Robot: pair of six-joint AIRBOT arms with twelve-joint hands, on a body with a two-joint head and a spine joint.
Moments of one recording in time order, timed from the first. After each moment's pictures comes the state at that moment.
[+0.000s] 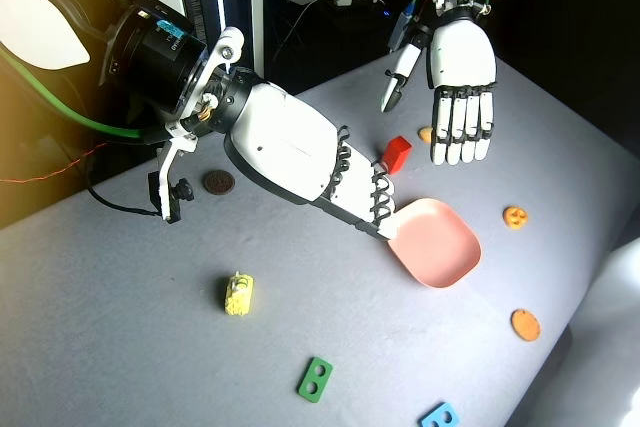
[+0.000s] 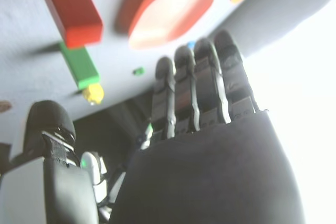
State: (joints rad) left arm 0.39 -0.81 0.59 -1.05 -0.56 1.96; right arm -0.20 -0.63 0.72 -0.20 0.13 -0.94
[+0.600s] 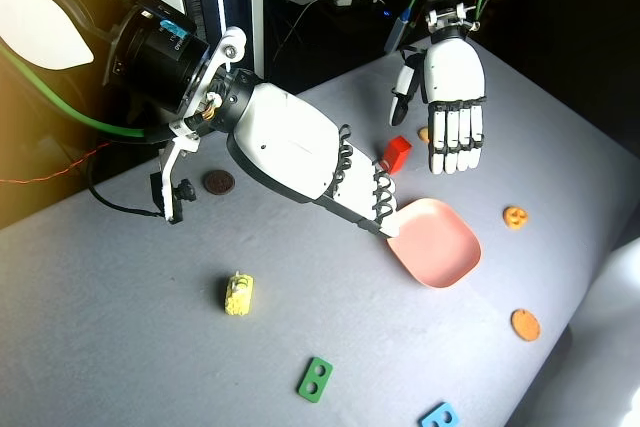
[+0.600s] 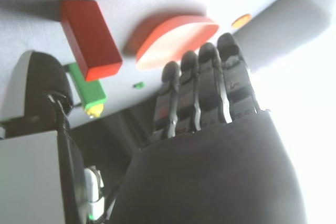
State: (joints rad) left arm 0.45 -0.88 0.62 -1.04 -0.63 1.92; right arm -0.20 -0.64 0.72 -0.20 0.13 -0.94
